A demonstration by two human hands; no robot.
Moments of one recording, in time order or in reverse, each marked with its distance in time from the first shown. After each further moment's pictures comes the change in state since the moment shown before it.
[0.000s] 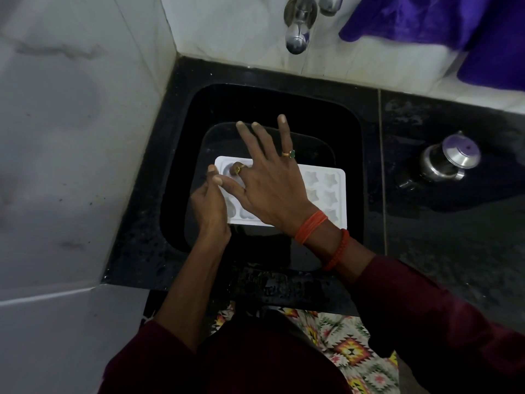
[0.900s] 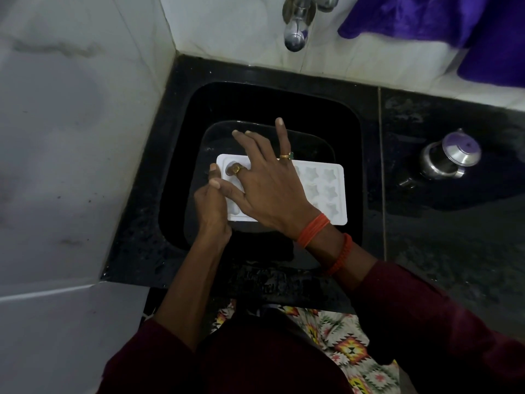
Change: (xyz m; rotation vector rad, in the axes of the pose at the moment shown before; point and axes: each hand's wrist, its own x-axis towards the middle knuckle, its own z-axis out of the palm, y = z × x) left_hand -0.002 -0.004 0.001 -0.041 -0.078 -0.030; right_hand -0.008 -0.001 -0.006 0.101 -0.034 0.016
